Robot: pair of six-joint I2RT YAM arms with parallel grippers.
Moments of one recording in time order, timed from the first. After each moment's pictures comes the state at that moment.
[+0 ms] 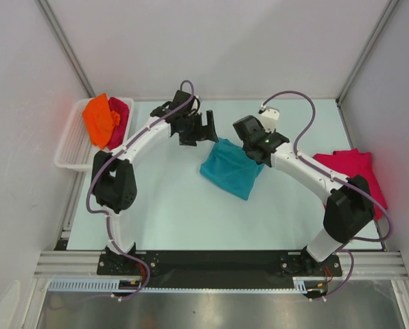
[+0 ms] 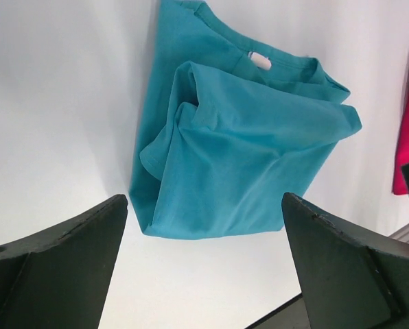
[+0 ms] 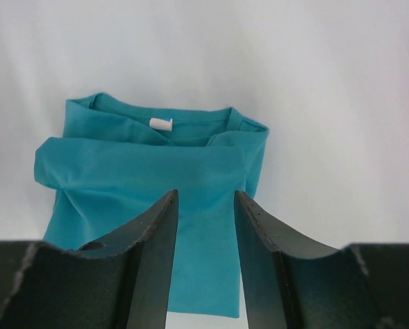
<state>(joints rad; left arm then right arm) -0.46 1.95 1.72 -0.70 0.24 -0.50 0.63 1.61 1.35 -0.61 0.69 0.76</state>
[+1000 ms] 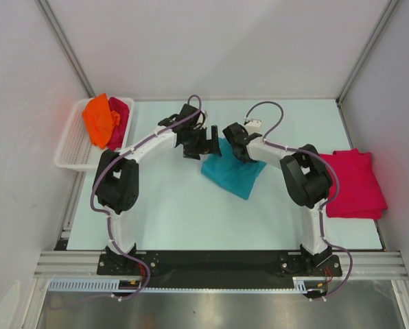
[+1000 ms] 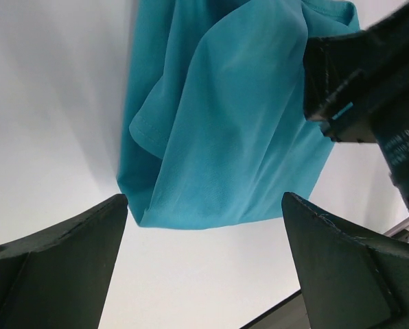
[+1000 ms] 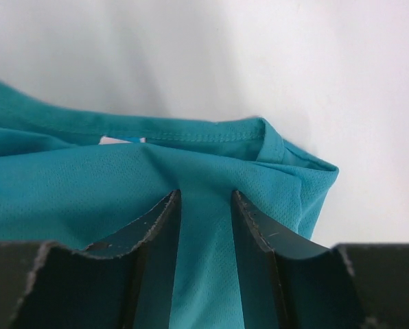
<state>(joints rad) -0.50 1.94 1.56 -0.61 0.27 -0.50 0.58 2.04 1.45 -0.50 0.64 0.69</state>
